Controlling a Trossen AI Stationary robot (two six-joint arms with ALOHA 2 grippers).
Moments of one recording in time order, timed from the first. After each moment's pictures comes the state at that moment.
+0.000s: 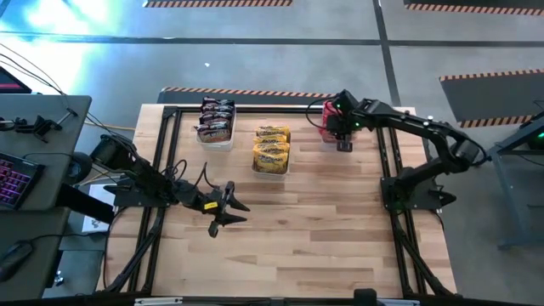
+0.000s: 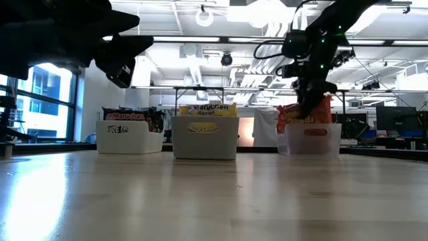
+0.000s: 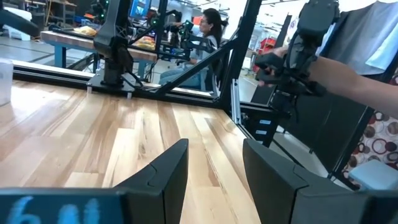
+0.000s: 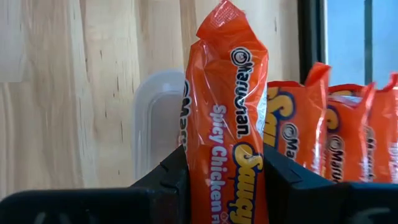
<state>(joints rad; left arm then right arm) -0.38 1.56 0.22 1.36 -0.14 -0.23 -0.71 1.41 0.99 -0.71 0.01 -0.70</state>
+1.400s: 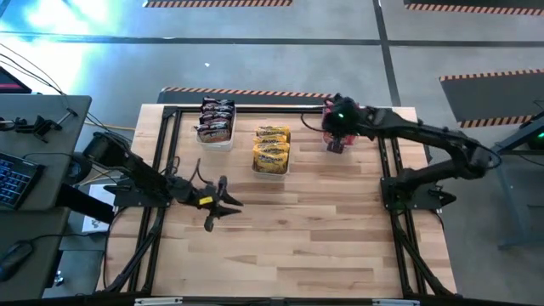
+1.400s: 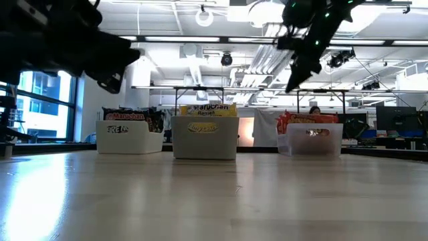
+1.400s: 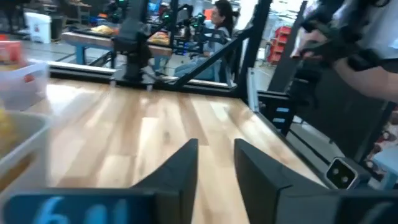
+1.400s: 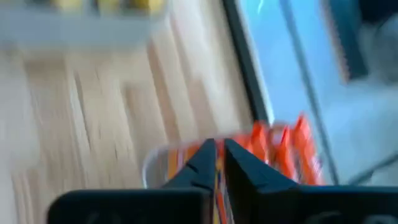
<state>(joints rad) -0.35 1.48 0.14 1.34 -0.16 -0.18 -0.51 1.30 1.03 -0.67 0.22 -0.42</state>
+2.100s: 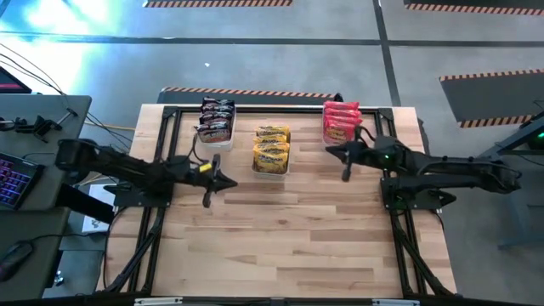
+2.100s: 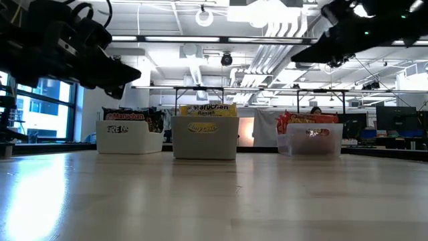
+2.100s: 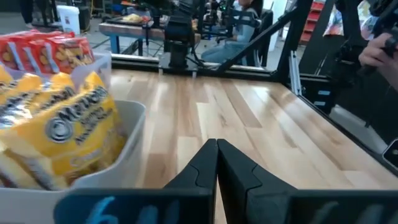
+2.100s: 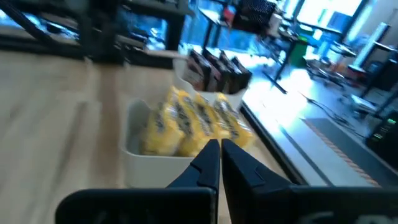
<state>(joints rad) 0.05 1.12 0.05 0.96 0.15 -0.09 -0.23 0.73 0.38 0.15 0.11 -0.24</state>
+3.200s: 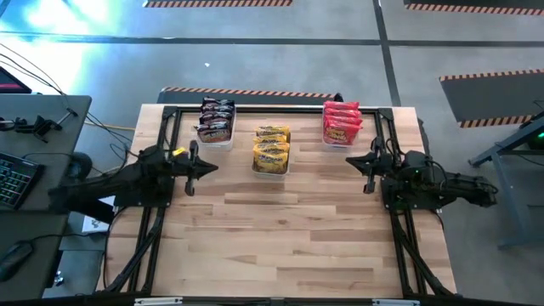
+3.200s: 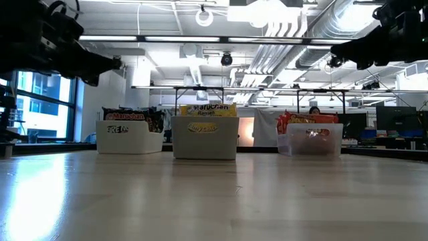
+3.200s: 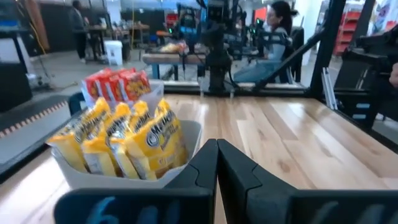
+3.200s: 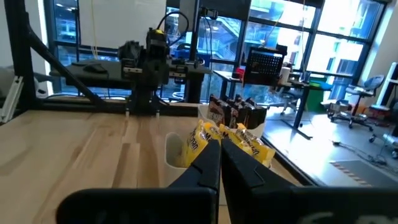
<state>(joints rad) 0.35 0.22 0.01 0.17 0.31 0.01 -0.14 0.00 0.11 -0.04 0.07 -0.15</state>
